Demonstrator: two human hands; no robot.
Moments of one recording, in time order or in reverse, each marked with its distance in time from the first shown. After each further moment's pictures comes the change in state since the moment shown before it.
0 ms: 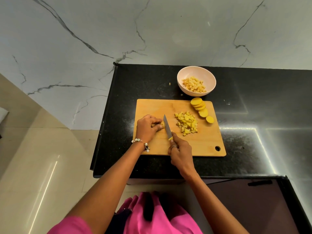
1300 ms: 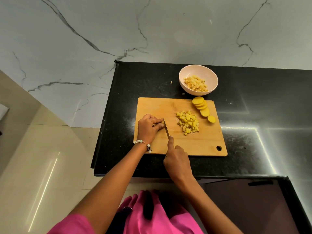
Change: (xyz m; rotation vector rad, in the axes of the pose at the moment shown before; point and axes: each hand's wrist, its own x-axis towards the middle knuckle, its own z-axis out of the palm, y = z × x) left_hand -0.003 -0.004 0.008 -0.037 0.086 0.008; right_hand -0.026 -0.012 0.010 -0.952 -0.089 -0.157
